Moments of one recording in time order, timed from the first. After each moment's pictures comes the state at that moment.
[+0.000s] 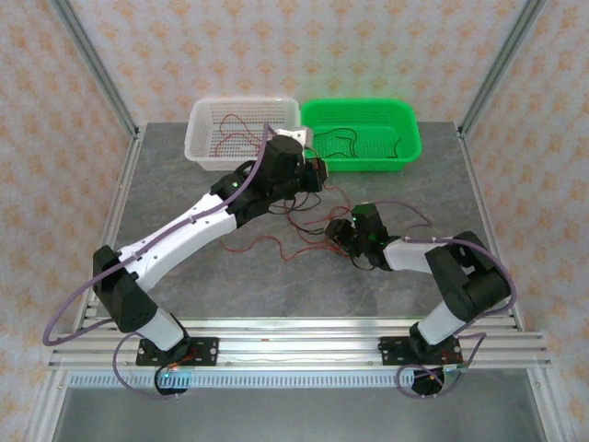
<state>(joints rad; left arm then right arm) -0.75 1.57 1.56 -0.44 -0.06 -0.68 0.48 1.58 0.58 0.27 -0.18 0.99</state>
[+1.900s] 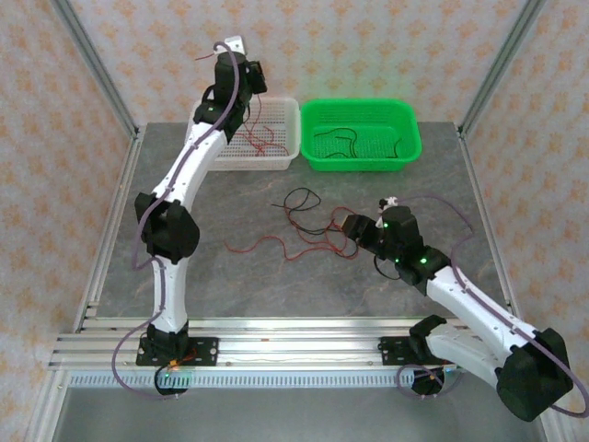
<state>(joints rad) -0.26 2.15 2.24 -0.27 -0.23 -0.34 0.49 0.93 0.58 -0.20 -0.12 0.87</state>
